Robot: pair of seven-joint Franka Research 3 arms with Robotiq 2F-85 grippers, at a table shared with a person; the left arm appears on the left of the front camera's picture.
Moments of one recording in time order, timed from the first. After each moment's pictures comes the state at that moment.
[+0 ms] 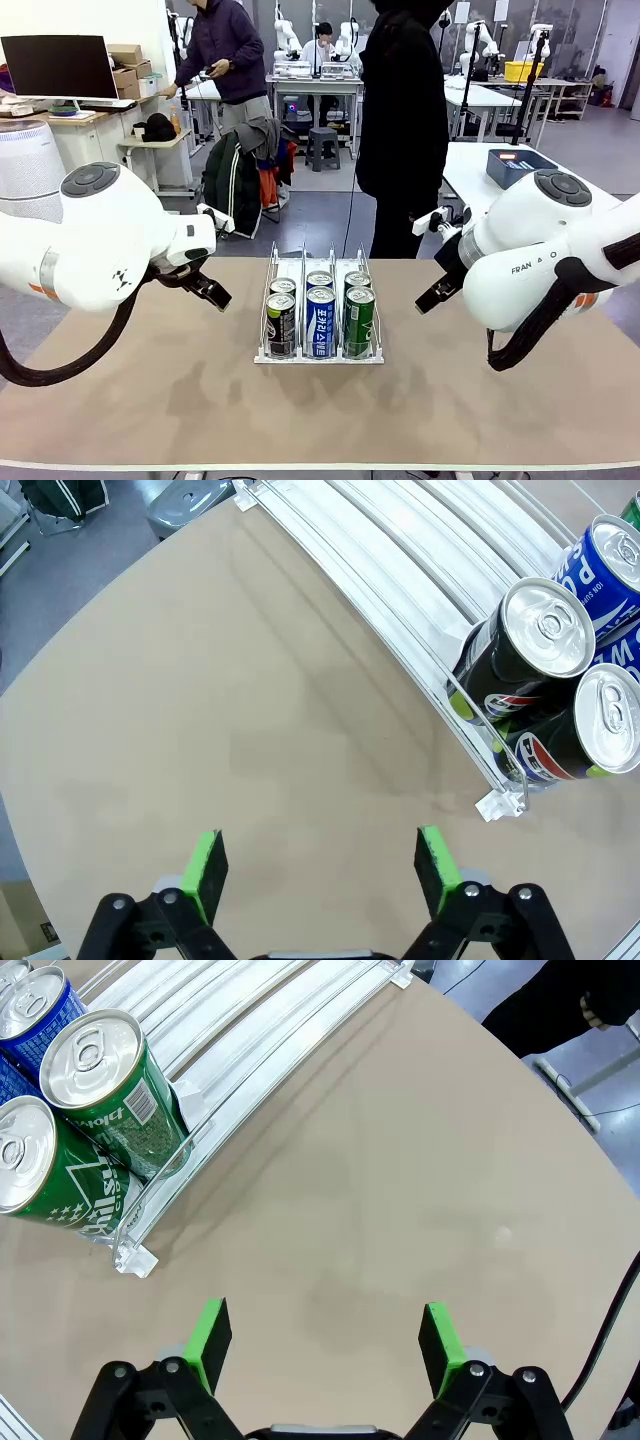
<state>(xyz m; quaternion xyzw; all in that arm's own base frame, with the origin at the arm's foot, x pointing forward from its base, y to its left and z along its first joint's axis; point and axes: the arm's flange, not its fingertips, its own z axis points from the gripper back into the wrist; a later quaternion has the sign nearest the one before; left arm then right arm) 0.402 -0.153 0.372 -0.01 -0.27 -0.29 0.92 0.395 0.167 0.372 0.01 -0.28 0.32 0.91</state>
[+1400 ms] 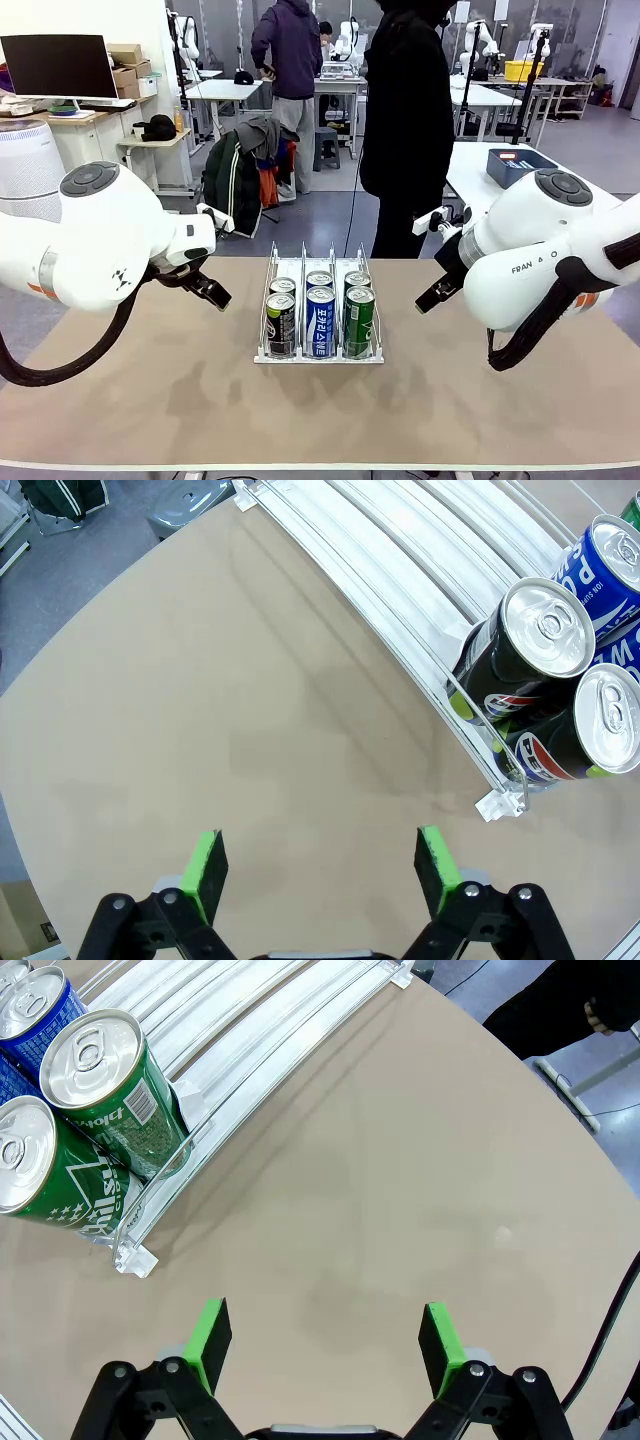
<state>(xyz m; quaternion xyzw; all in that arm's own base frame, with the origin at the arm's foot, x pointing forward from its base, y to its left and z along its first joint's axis) 0.402 -0.153 0.372 -0.01 -0.27 -0.30 0.92 0.395 0.167 0.372 0.01 -0.28 0.32 0.91</state>
